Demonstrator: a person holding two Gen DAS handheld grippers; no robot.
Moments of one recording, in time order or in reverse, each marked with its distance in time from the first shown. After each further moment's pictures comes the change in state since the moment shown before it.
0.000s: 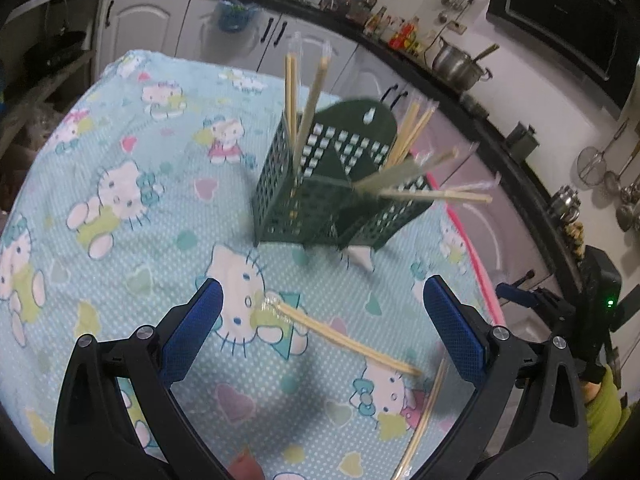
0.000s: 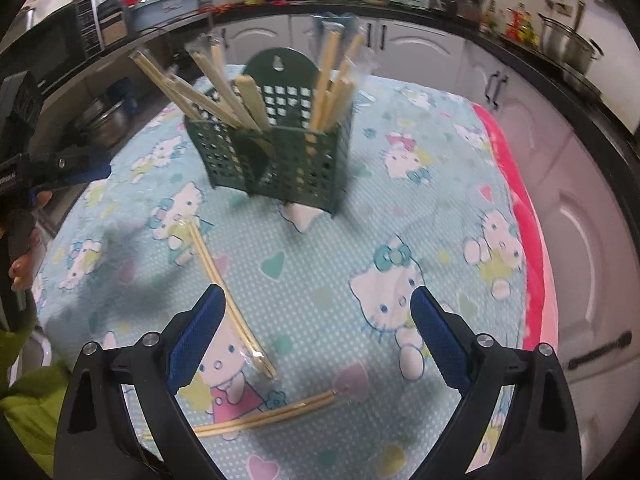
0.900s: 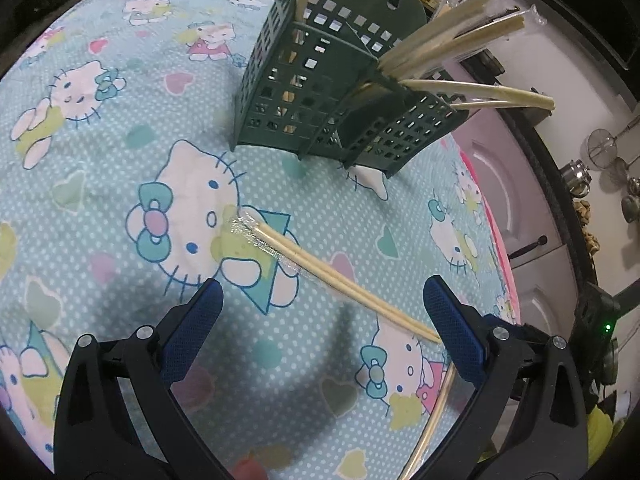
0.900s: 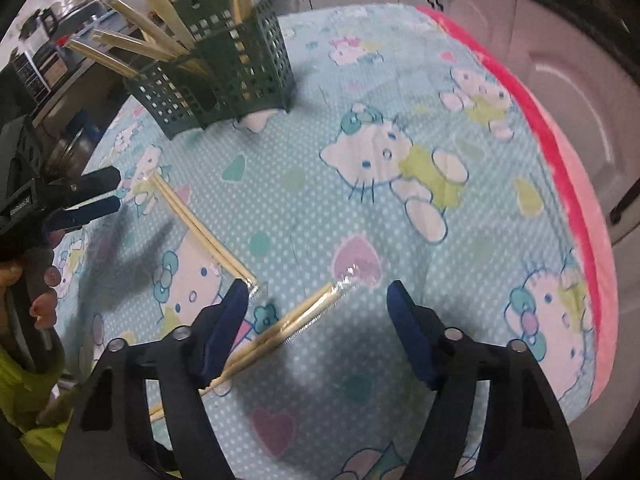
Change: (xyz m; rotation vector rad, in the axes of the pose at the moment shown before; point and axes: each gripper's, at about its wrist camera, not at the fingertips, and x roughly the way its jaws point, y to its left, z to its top) left arm 0.068 0.008 -0.043 -0.056 0.179 -0.046; right arm 0.031 -0.021 -0.083 0.311 0.127 0.023
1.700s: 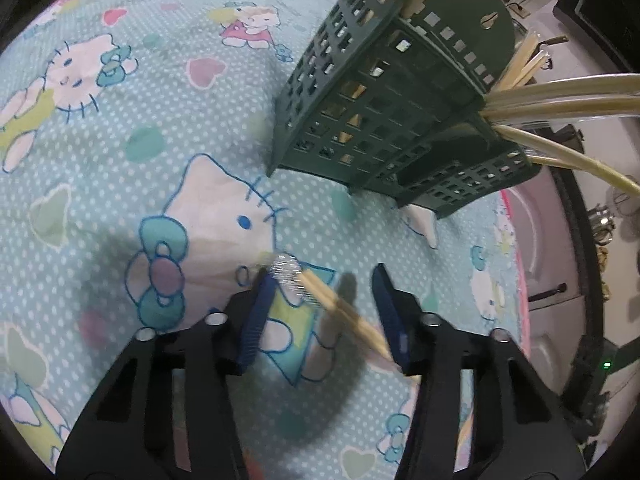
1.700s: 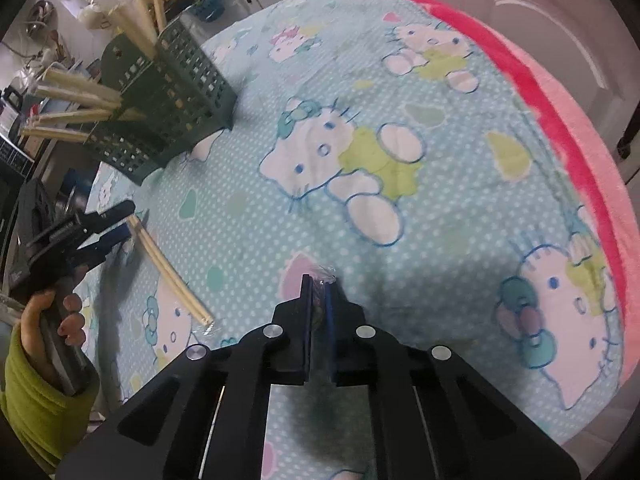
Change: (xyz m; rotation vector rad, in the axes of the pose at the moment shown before) left arm 0.033 0.027 0.033 -0.131 0.009 0.075; right arm 0.010 -0.055 0.009 0.224 0.012 0.077
